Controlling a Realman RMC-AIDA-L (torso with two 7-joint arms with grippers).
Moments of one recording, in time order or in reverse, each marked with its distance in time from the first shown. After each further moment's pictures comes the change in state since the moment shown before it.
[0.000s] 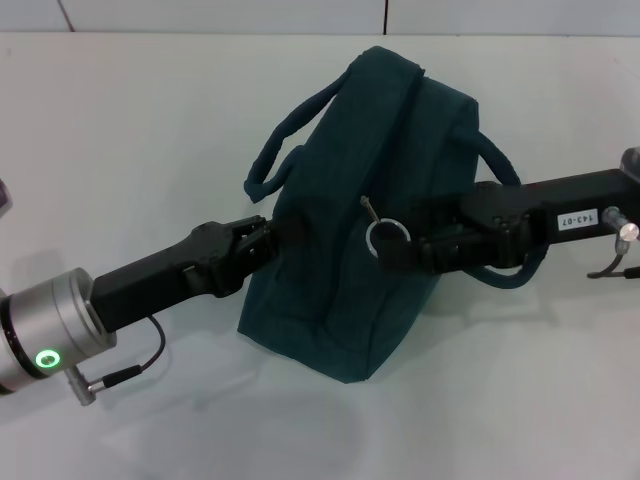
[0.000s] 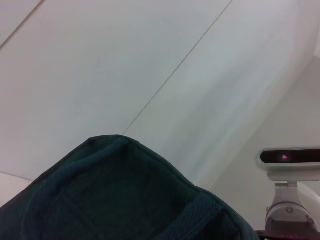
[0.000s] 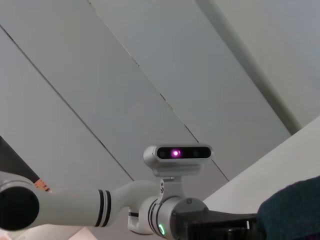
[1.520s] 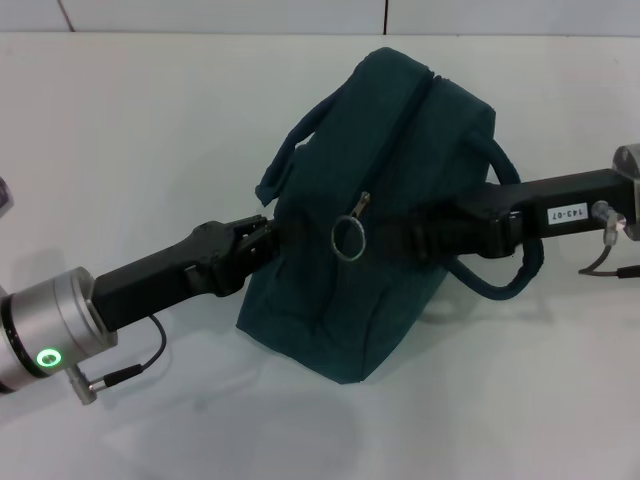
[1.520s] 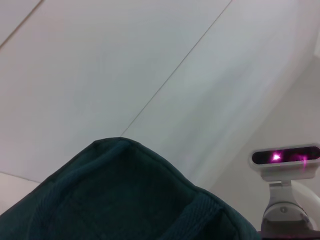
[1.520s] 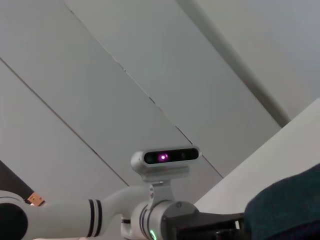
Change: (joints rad) left arm -0.003 0.000 0.002 -0.002 0.000 -0.002 0.000; right arm 0.011 0.002 -0.001 0.023 -0.001 0.027 0.061
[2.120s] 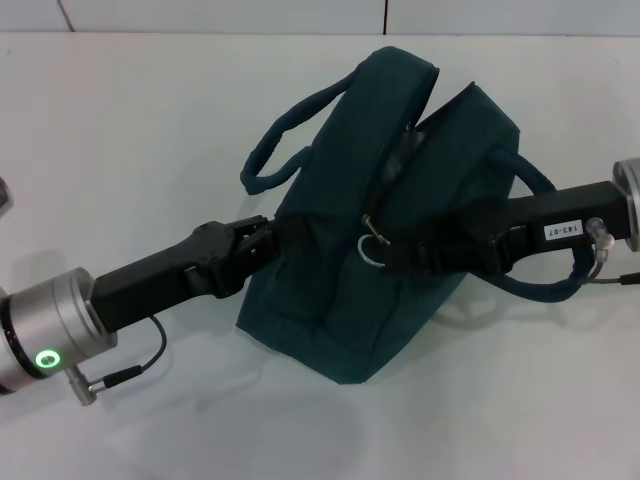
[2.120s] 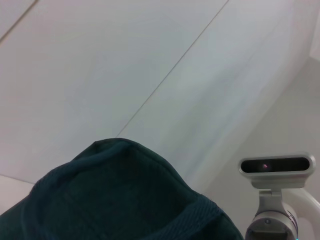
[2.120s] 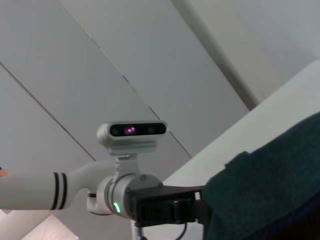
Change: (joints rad) left arm 0.000 0.000 -0.001 0.000 0.001 0.011 0.000; right arm -0.020 -0.003 -0.028 -0.029 -0.065 0.067 -0.033
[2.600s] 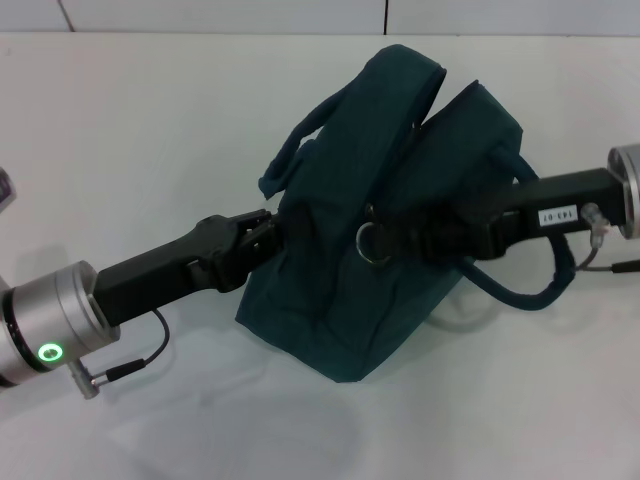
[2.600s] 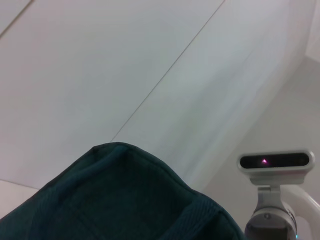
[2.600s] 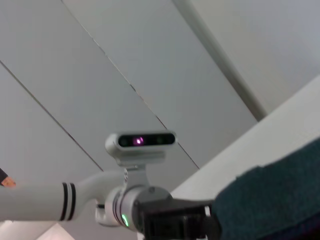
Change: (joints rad) left arm -0.013 0.000 -0.003 0.000 0.000 0.003 0.000; right arm 0.014 0.004 0.006 0.002 0.036 -0.006 -0.001
